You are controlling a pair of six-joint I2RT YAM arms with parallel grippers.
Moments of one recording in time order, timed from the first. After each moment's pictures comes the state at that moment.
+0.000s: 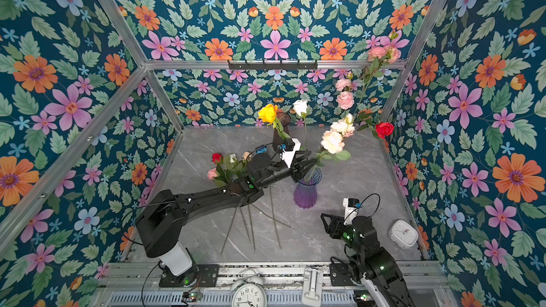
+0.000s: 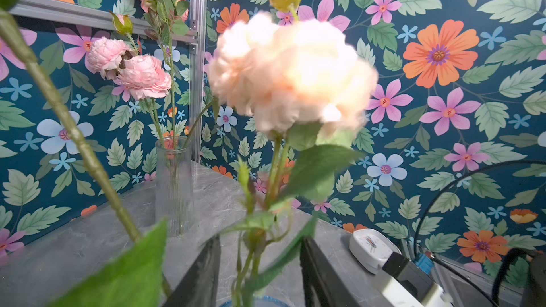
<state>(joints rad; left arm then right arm) -0.95 1.70 1.14 0.67 0.22 -0.18 0.39 0.04 0.21 -0.65 -0.21 0.69</state>
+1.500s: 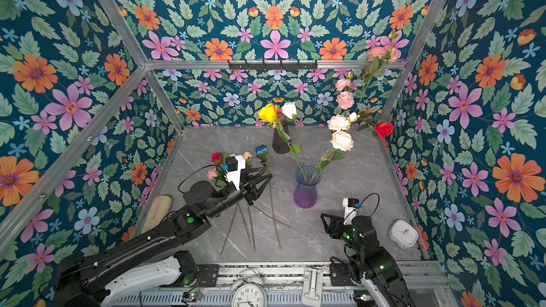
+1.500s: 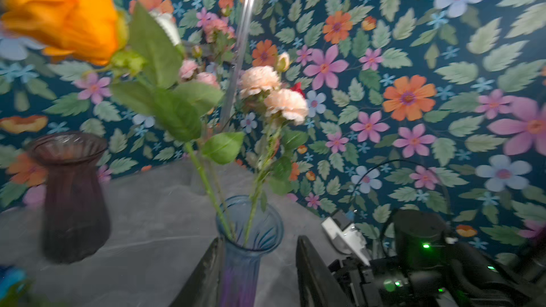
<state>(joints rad) -0.92 0.93 0.68 0.31 0.01 -0.29 0.39 0.05 0.21 -0.65 -0.21 0.69</state>
